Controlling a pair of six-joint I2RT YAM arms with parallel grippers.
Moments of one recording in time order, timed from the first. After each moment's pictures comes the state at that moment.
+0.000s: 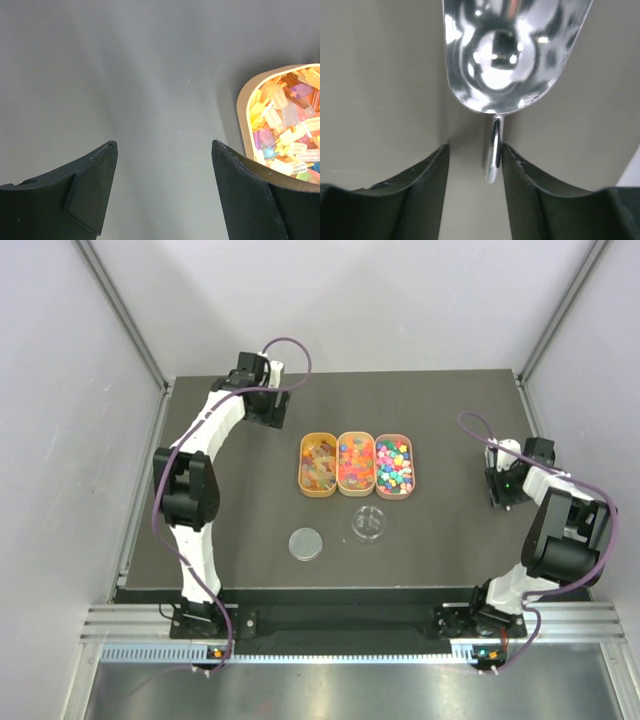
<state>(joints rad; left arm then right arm) -0.21 2.06 1.86 -0.73 0.04 0.09 -0.36 1.57 0.86 -0.39 -0.14 -0.54</state>
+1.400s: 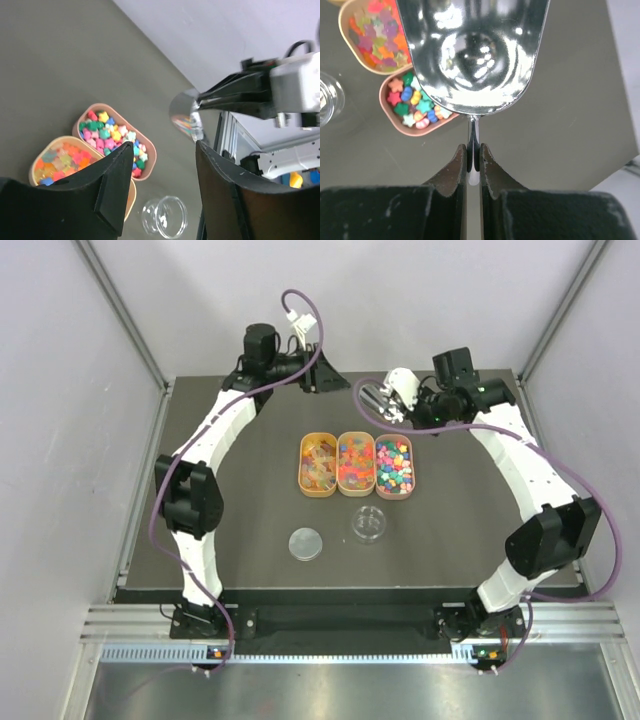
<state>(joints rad) -0.30 1.99 1.91 -0.11 0.98 -0.52 0.31 1.62 1.69 -0.98 -0.23 -0.81</state>
